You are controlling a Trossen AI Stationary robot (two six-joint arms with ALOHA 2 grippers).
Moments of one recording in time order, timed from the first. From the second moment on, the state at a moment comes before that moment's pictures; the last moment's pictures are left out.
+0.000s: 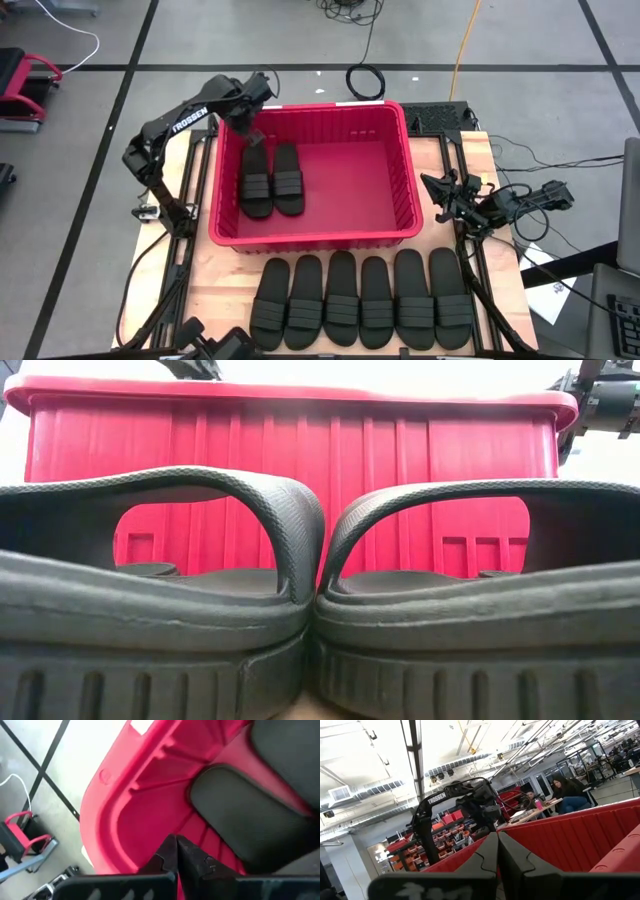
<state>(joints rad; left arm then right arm) 0.80 1.70 1.63 -1.38 -0.35 0.04 0.31 0.07 0.02 0.54 0.76 0.14</state>
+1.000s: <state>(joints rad) 0.70 0.67 0.90 -0.46 0.75 0.03 0.31 0.07 0.02 0.72 0.76 -0.04</state>
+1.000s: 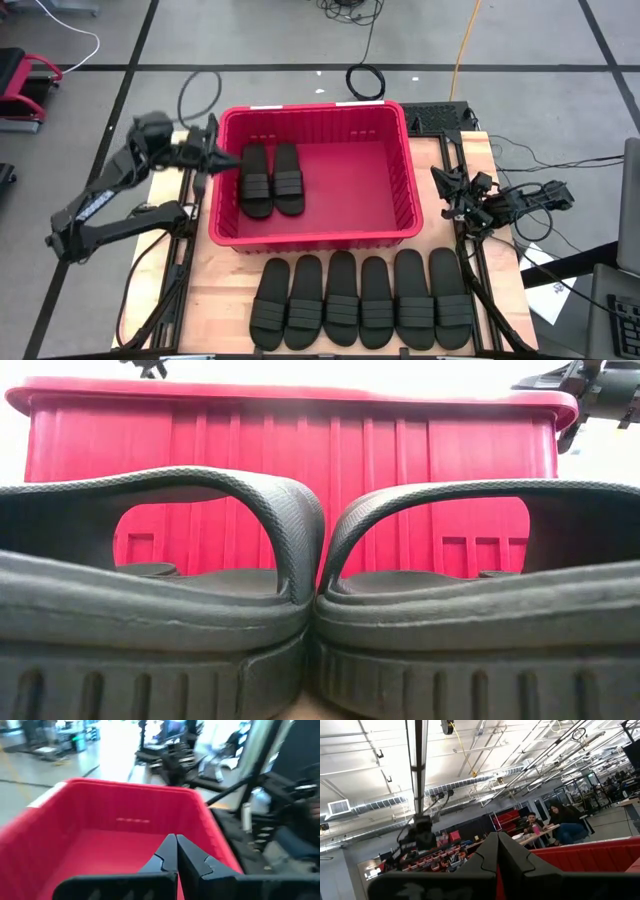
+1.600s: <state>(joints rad) 0.55 0.36 0.40 0.03 0.67 -0.20 0.31 0.07 0.02 0.85 0.82 -0.16</state>
